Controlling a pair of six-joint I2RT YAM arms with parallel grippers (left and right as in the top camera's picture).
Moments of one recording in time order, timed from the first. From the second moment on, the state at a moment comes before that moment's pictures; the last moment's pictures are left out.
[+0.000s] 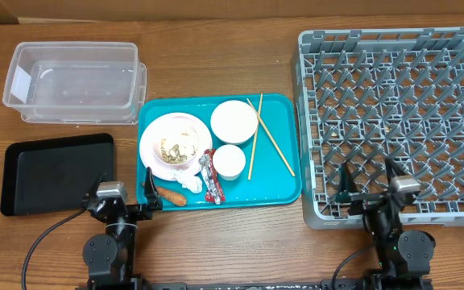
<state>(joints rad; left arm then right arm) 0.09 0.02 0.01 -0.08 0.05 -0.11 0.01 0.01 0.02 0.00 -0.12 0.16</state>
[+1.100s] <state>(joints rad) 0.09 1.05 1.14 -1.09 0.20 -0.19 0.01 0.94 1.04 -0.81 0.10 0.28</state>
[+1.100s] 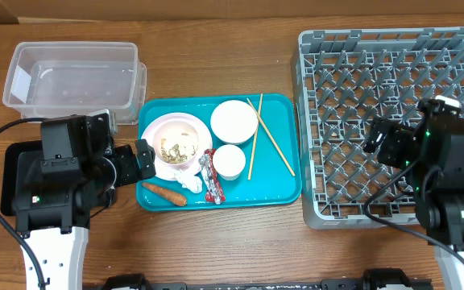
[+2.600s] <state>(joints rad) -0.46 1.62 1.05 -0.67 0.12 -0.63 0.01 0.96 1.05 -0.99 0.13 0.28</state>
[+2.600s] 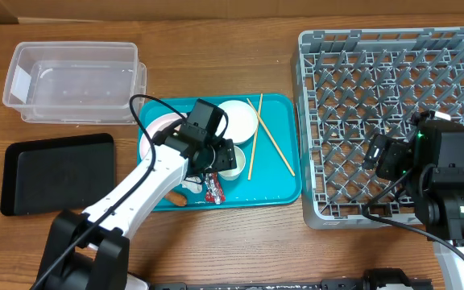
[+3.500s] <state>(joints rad) -0.46 1.74 1.33 -0.93 0.10 -0.49 0.01 0.96 1.05 -0.99 0.13 0.28</state>
